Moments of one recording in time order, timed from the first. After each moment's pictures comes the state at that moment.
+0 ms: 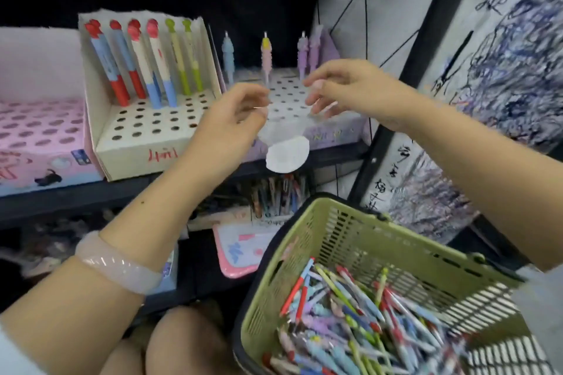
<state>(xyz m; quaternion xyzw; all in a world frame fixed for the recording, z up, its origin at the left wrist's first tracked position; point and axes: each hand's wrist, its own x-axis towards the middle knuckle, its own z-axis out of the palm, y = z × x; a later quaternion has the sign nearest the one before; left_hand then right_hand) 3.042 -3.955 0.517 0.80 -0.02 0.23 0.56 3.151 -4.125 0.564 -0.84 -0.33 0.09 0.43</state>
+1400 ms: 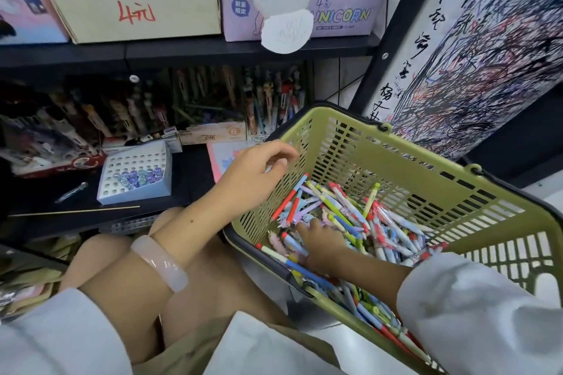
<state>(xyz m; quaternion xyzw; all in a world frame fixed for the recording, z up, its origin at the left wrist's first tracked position) 2.969 -4.012 0.357 0.86 -0.04 0.06 0.50 2.995 -4.185 0.237 -0.91 -0.29 0.27 -0.12</state>
